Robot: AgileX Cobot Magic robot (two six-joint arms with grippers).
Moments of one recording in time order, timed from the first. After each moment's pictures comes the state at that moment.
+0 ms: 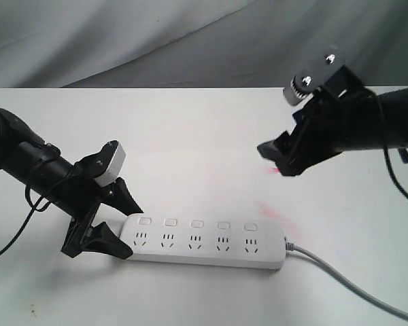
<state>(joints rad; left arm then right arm) 0.00 2.08 -1.08 -0.93 1.01 2.09 0.29 1.52 -0.86 1.12 0.31 -1.52</state>
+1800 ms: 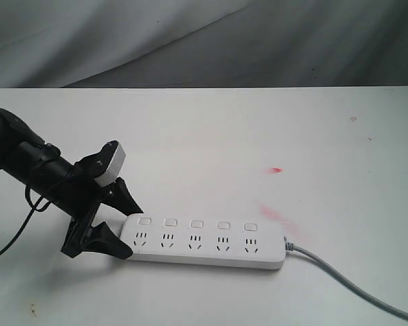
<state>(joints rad) 0.00 2.08 -1.08 -0.93 1.01 2.09 0.29 0.40 -0.86 1.13 0.20 -1.12</state>
